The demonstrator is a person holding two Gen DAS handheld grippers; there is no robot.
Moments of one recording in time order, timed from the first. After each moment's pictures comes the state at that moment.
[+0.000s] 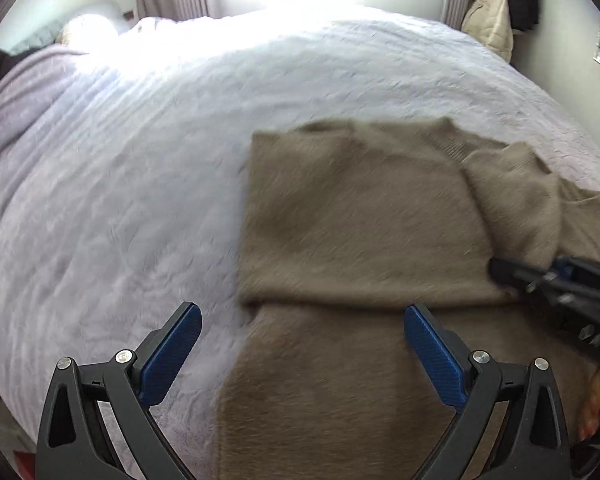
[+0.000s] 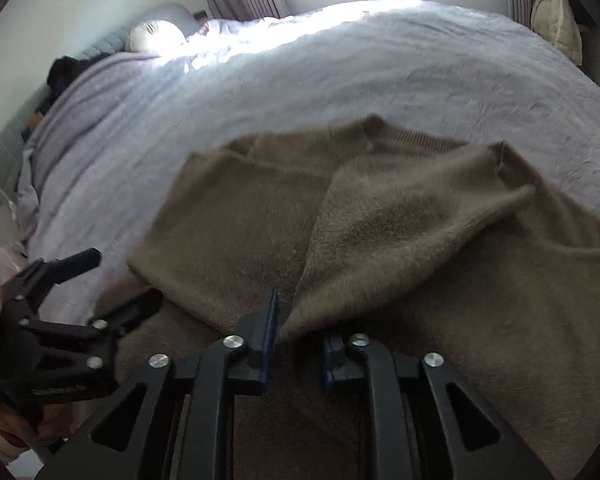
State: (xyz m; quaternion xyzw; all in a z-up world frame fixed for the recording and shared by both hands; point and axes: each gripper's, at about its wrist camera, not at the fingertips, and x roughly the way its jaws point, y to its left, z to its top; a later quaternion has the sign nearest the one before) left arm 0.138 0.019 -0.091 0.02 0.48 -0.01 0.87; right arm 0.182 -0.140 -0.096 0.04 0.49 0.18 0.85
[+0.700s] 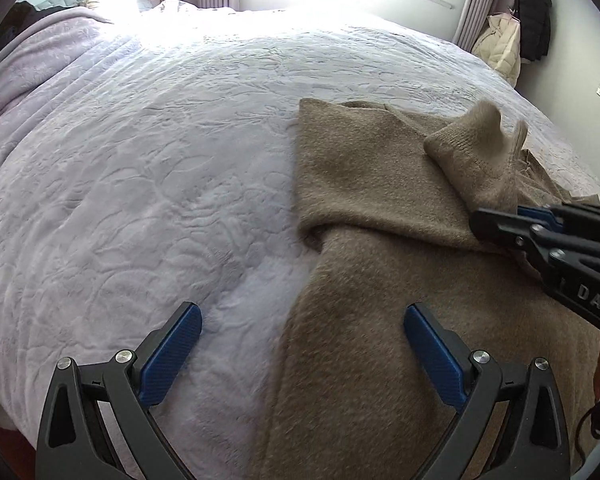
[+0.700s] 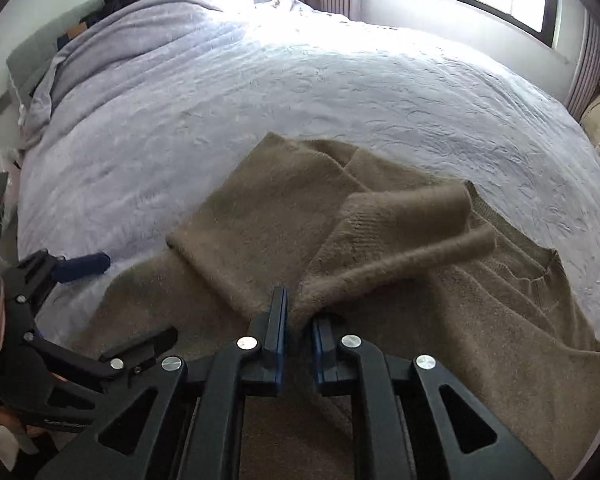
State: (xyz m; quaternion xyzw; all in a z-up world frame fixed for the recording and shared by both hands) left arm 0.090 0.069 -0.100 -0.04 0.47 -0.01 0.88; right arm 0.180 -0.041 -0.073 -0.12 0.47 0.23 0.85
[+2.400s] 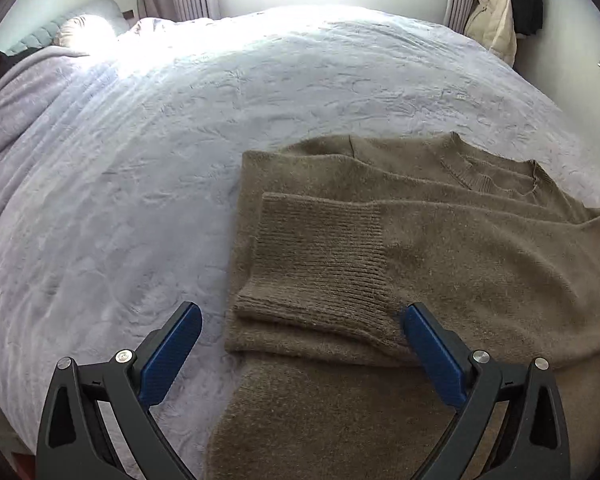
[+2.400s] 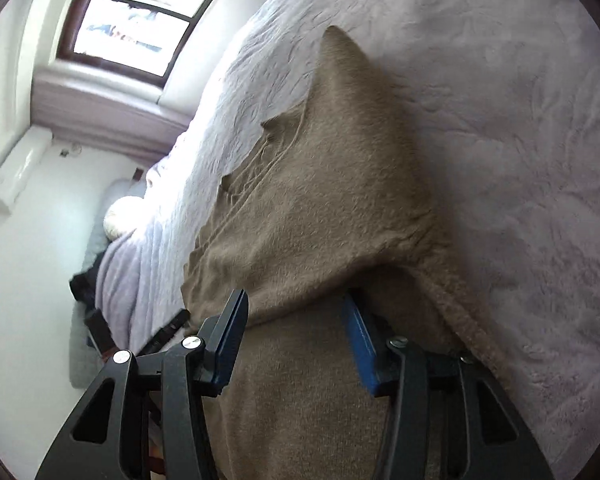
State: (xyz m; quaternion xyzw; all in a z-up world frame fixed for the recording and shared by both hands) left arm 0.161 0.019 -0.079 0.01 0.48 -0.01 0.88; right arm 0.094 -0.312 -0.101 0.45 0.41 0.07 0.79
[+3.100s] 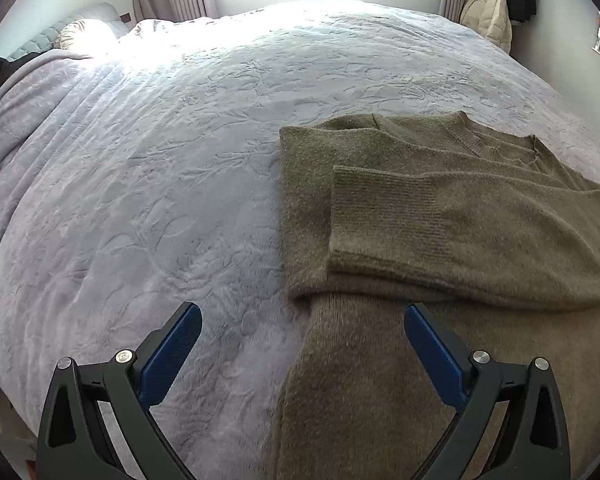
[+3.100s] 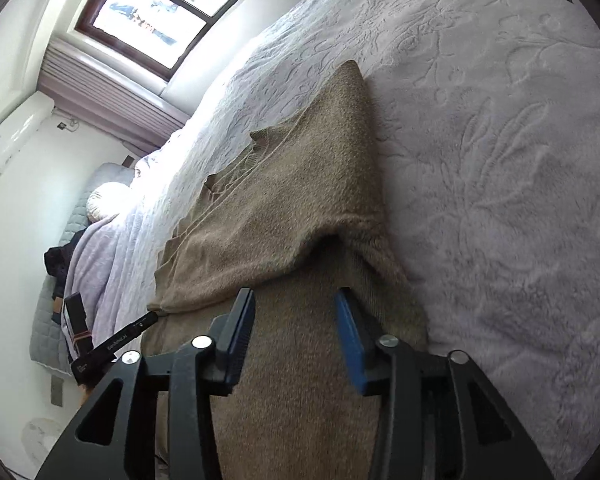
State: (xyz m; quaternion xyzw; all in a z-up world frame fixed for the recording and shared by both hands) left arm 0.125 0.043 -0.076 0.04 0.48 -0.01 0.87; right arm 0.054 -0.310 -0.086 0.33 0.42 0.06 0.85
